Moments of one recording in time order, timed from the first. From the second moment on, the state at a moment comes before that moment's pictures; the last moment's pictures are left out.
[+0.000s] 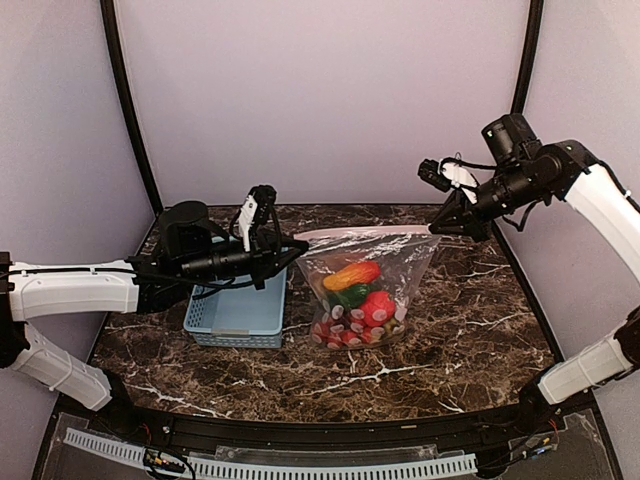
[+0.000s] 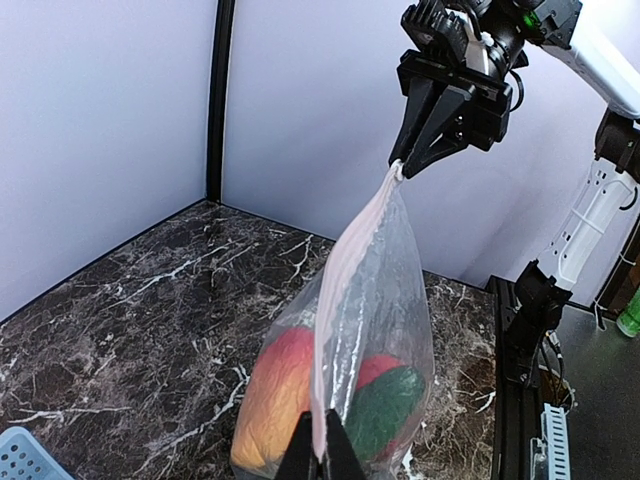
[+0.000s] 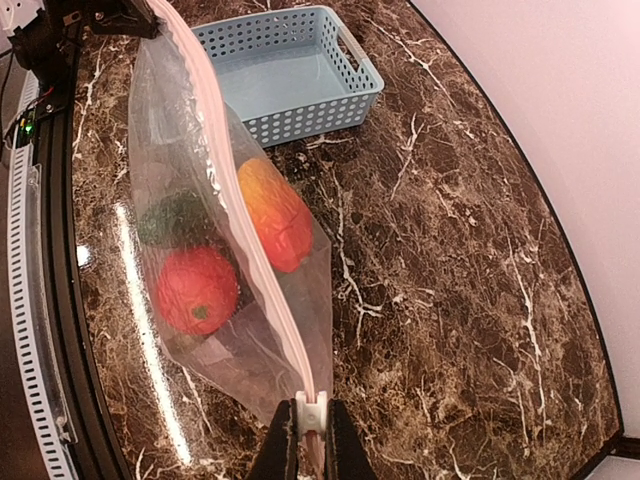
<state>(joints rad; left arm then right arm) -0.83 1.31 0.82 0.39 0.32 -0.11 0.47 1.34 1.57 -1.14 -0.44 -0.66</state>
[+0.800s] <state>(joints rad) -0.82 1.36 0.82 0.51 0.51 -0.11 0.44 1.34 1.60 -1.17 -0.50 -0.65</state>
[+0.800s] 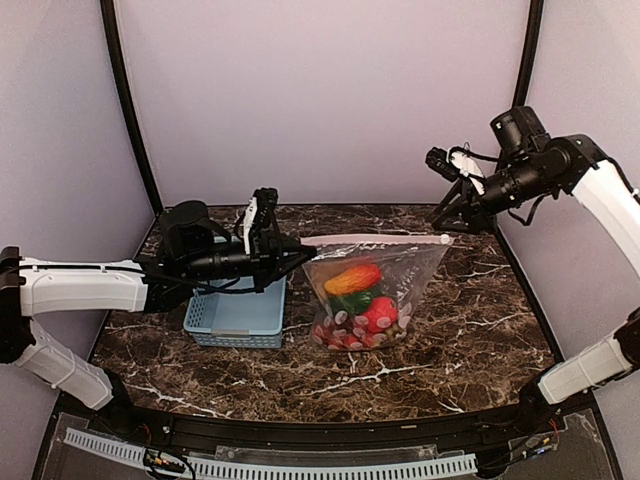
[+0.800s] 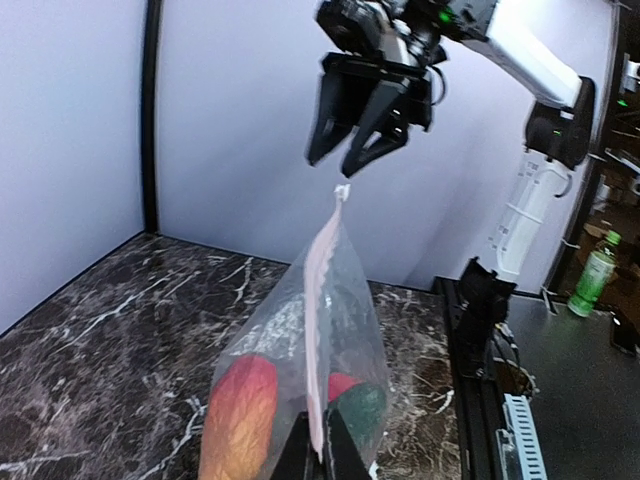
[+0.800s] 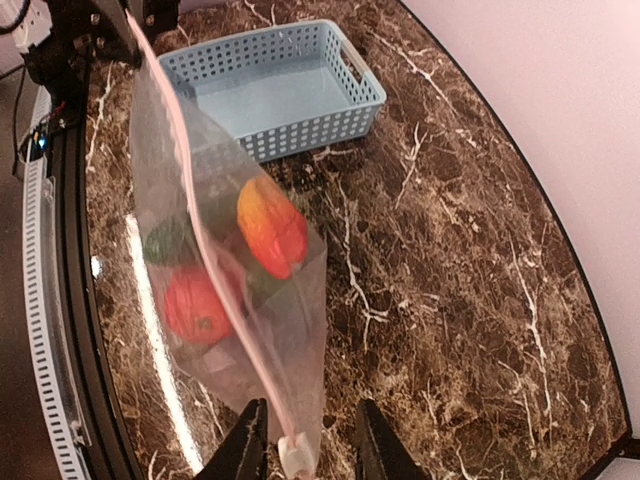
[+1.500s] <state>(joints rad) -1.02 1.34 0.83 0.23 0.55 0.23 0.41 1.26 1.68 -1.15 -0.58 -0.56</state>
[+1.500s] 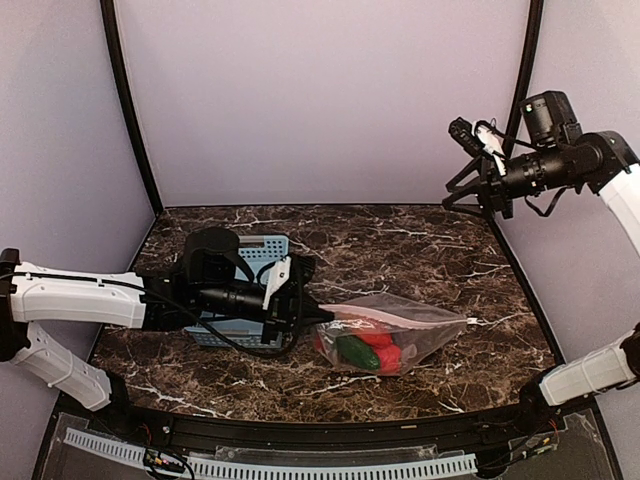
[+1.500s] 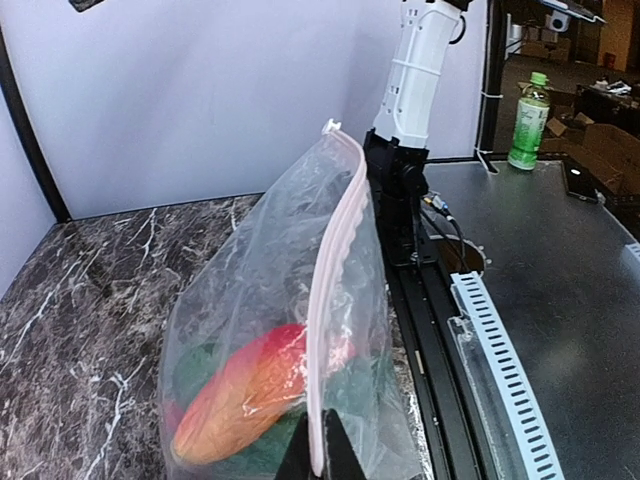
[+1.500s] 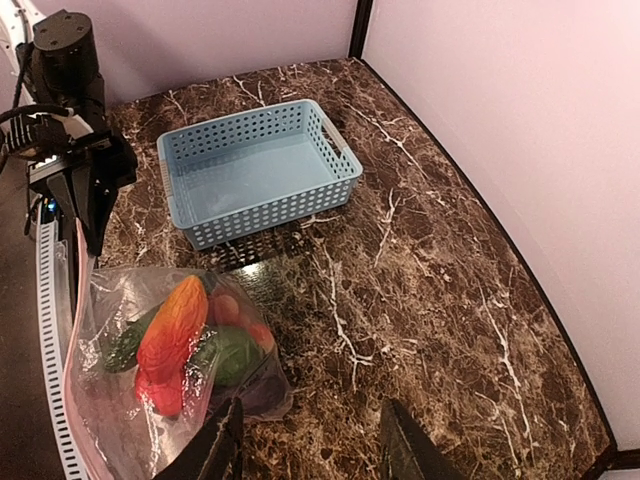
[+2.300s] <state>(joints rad) -0.68 1.94 1.50 0.32 0.55 -0.02 -0.07 1.31 1.43 -0.80 -0.54 -0.29</state>
